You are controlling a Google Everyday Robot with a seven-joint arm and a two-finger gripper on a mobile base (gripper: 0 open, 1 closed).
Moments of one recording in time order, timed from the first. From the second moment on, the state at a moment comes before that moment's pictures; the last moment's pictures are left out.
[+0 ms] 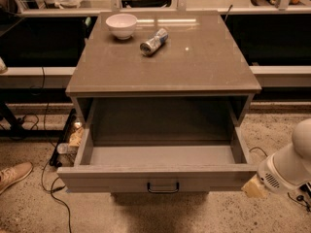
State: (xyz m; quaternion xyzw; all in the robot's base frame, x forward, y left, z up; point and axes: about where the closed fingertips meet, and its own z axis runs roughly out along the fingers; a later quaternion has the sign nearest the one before) arm 0.379 -0.266 0.652 -0.29 0.95 0.10 0.08
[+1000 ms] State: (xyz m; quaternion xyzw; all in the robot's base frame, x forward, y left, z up) arm 0.441 -0.206 0.633 -0.29 0.93 0.12 0.17
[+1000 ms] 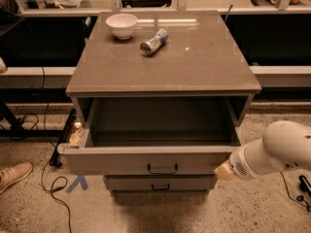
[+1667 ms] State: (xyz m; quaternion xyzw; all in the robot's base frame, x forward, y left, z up) arm 0.469 -0.194 0.624 -0.30 0.92 0.13 0.20
